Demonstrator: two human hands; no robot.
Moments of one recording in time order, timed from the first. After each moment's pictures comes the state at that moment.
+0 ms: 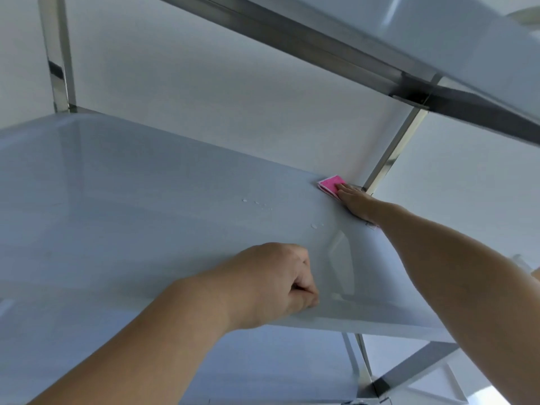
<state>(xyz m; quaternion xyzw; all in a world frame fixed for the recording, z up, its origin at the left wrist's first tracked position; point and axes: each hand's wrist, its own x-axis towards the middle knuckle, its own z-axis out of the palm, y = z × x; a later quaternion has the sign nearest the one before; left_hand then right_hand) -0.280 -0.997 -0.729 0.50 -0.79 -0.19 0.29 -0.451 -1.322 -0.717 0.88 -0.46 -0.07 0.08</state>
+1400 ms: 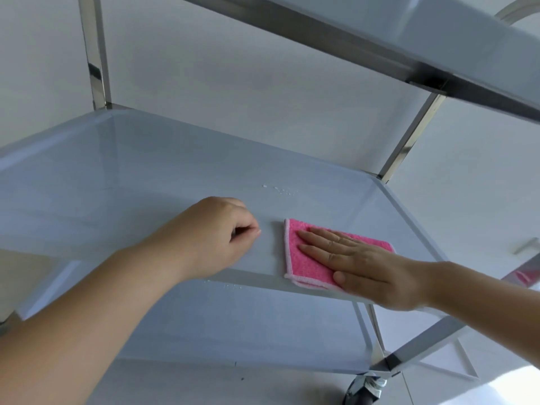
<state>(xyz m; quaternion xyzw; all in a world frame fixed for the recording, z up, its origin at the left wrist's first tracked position) -0.209 -0.951 -0.730 0.61 -0.72 -0.05 0.34 -0.474 -1.110 -0.748 1.00 -0.05 0.02 0.01</state>
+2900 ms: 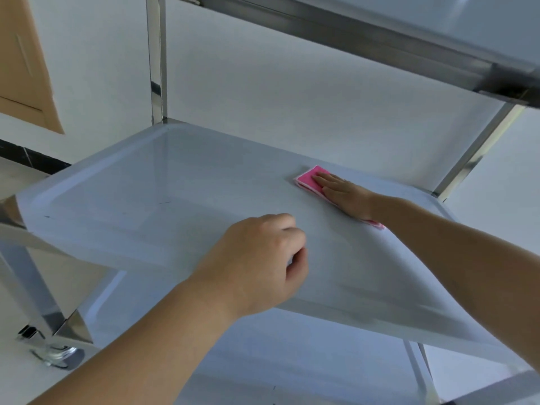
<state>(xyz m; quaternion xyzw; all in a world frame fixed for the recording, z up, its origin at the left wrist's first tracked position) -0.216 -0.938 -0.725 0.63 -0.69 0.08 0.34 -0.318 -1.220 -0.714 0.96 -0.29 -0.04 -0.06</state>
